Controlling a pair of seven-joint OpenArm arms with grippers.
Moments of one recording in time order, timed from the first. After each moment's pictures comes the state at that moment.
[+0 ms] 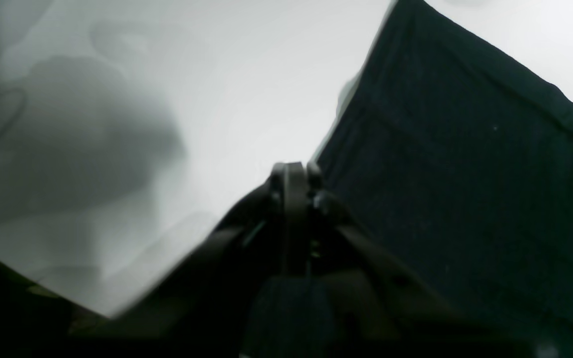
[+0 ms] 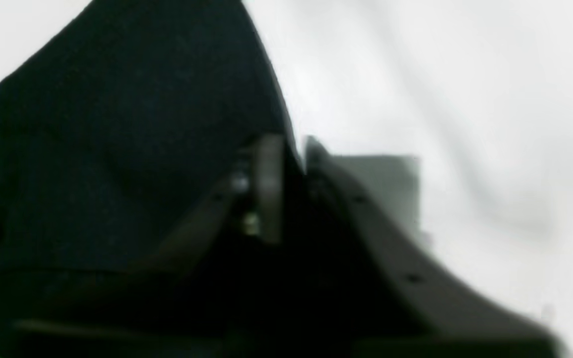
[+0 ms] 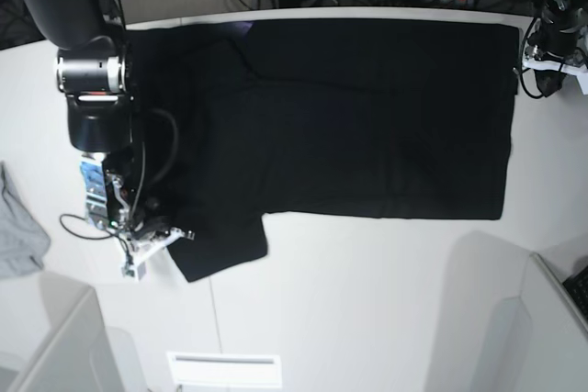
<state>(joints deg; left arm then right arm) 32.5 -12.1 -44.3 108.1 -37.7 -6.0 40.5 34.5 10.7 -2.6 33.8 20.1 8.0 -33.4</state>
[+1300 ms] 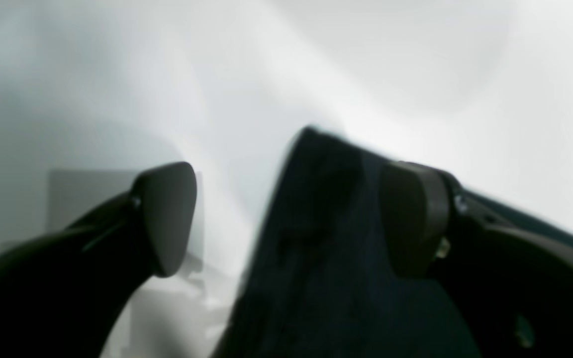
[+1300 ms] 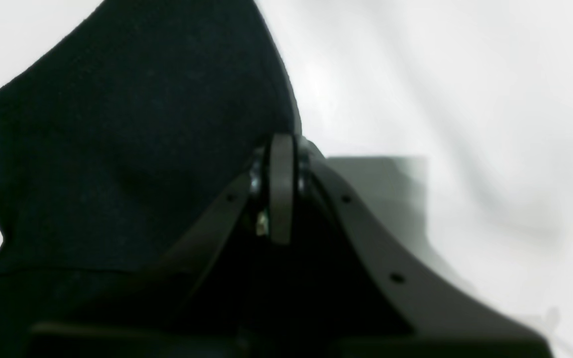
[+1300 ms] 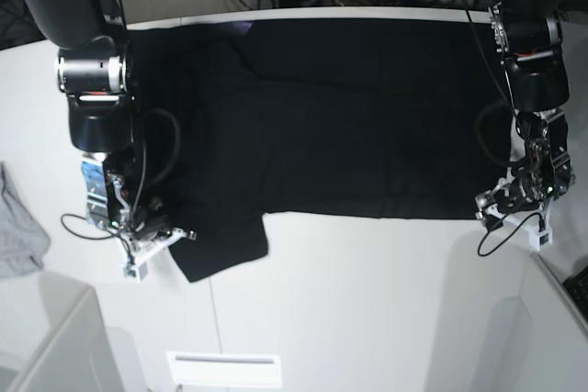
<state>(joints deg) -23.1 -26.9 -9.7 48.0 -26.7 -6.0 39.8 34.5 10.5 -2.4 33.8 20.5 8.1 -33.5</state>
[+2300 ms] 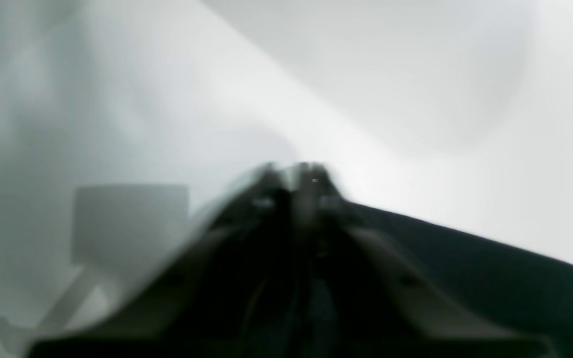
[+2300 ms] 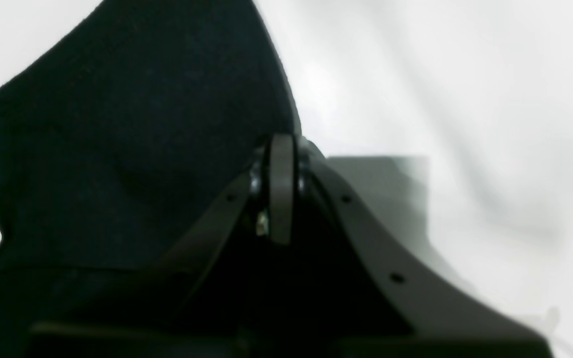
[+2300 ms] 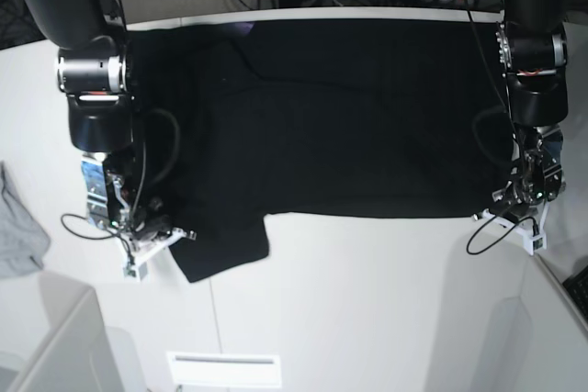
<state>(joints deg) -27.2 -27.6 -1.2 36.6 -27.1 -6.0 28.5 34.5 10.6 -2.4 33.8 20.5 8.1 -33.5</state>
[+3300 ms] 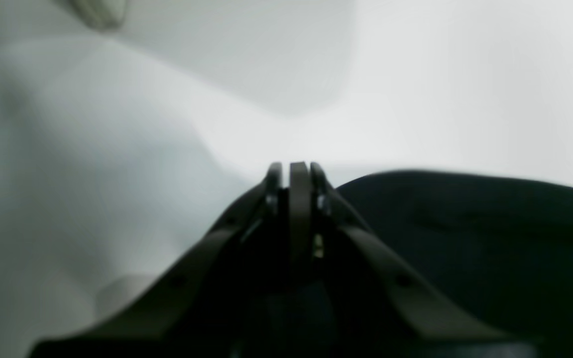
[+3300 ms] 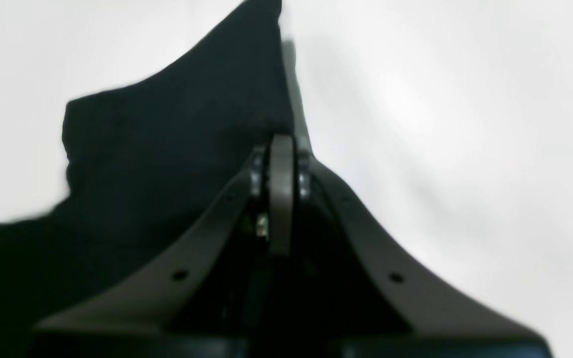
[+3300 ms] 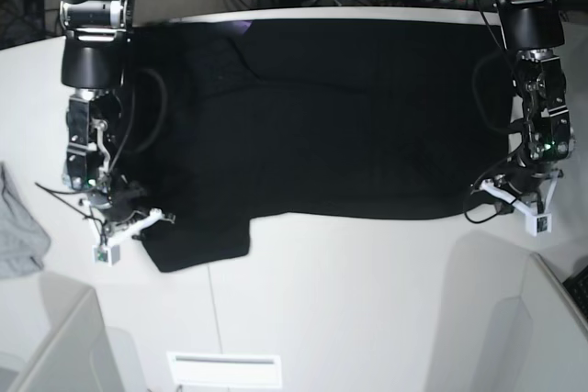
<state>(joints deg) -4.3 -26.7 -13.1 79.2 -27.6 -6.6 39.8 17.4 12.8 4.0 65.6 19.8 7.7 -35.4</state>
